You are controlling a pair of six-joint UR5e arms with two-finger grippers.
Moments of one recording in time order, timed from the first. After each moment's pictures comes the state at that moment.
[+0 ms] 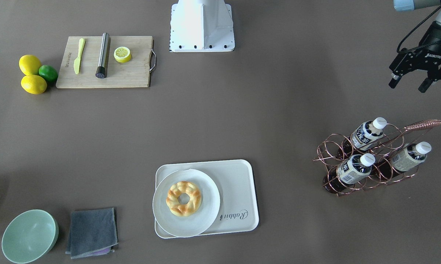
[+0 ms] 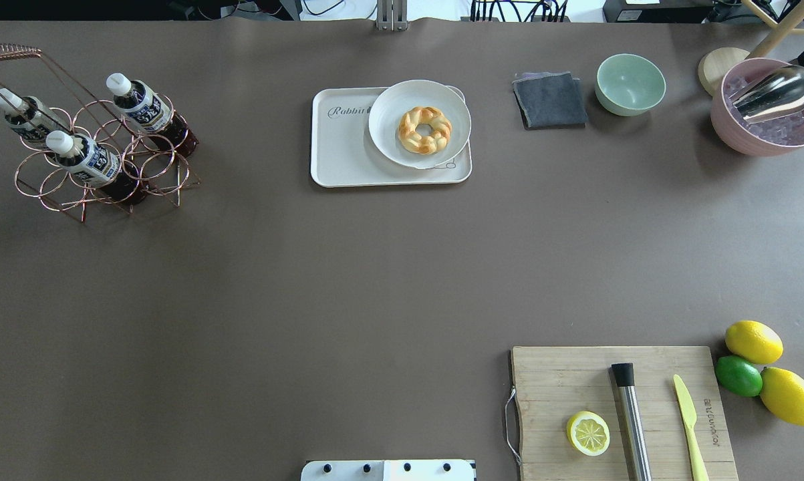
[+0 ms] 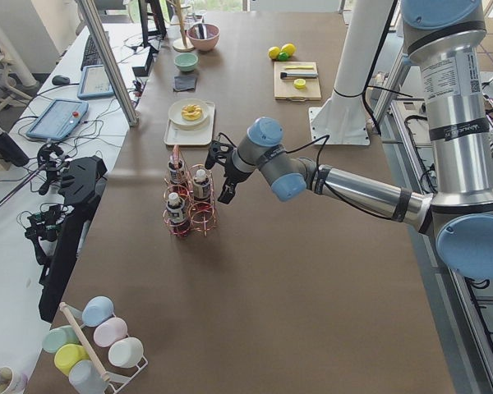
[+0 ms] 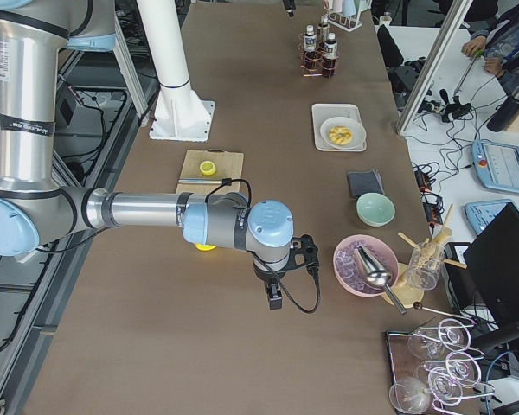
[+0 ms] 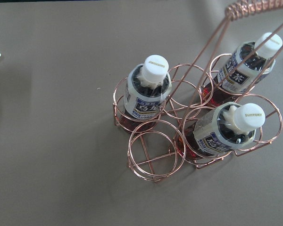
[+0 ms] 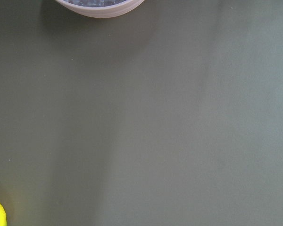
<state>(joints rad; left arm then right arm) -1.11 -1.36 -2.04 -2.24 -2.05 -0.78 1.67 -1.71 1.76 -1.67 2.35 -0.31</state>
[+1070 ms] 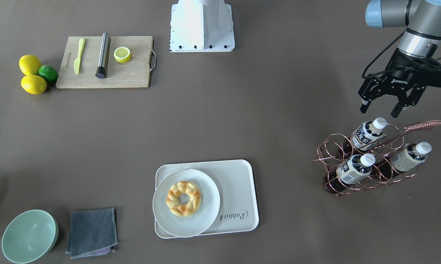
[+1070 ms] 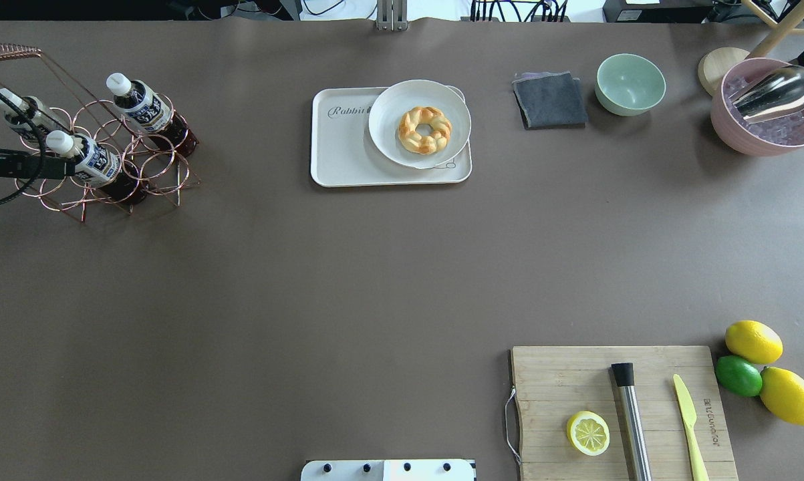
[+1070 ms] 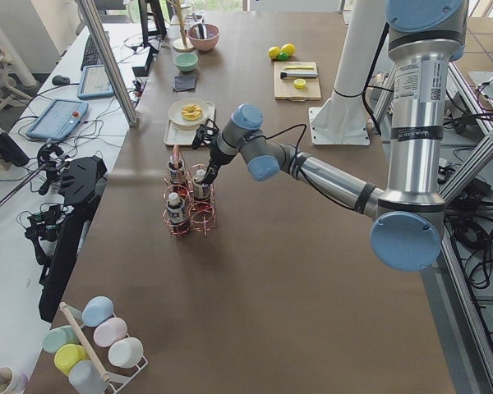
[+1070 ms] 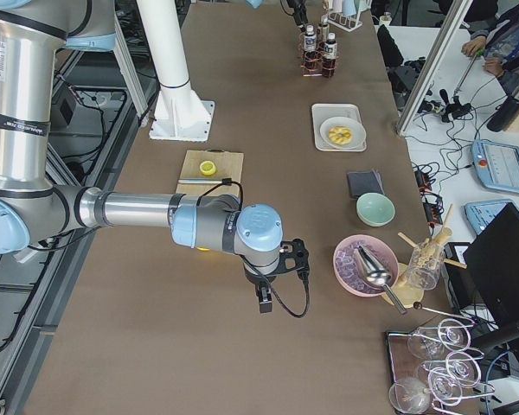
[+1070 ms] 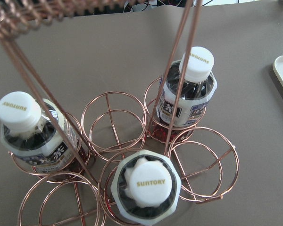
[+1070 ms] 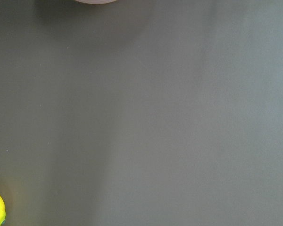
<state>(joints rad) -0.99 -1.56 -1.96 -2.17 -1.89 -0.80 1.68 -1.75 1.78 -1.67 2.35 -0.31</state>
